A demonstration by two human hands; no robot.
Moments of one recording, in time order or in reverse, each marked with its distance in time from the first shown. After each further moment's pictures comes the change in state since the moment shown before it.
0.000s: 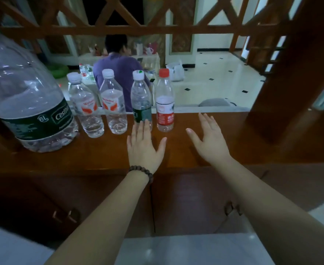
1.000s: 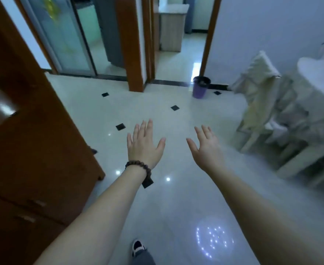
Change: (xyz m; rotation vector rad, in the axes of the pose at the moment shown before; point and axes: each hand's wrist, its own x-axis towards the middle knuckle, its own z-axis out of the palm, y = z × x) left_hand -0.490 0.460 0.047 -0.404 -0.785 1.136; right_hand -0.622 0.199 -0.336 -0.506 0.541 1.255
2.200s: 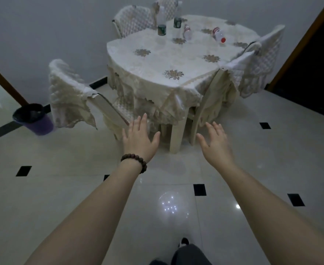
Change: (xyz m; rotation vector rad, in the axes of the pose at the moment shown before) left_hand 0.226 0.564 0.340 -0.195 -0.438 0.828; right_hand 0.113 0.518 -0.204 -0.062 0.458 0.960
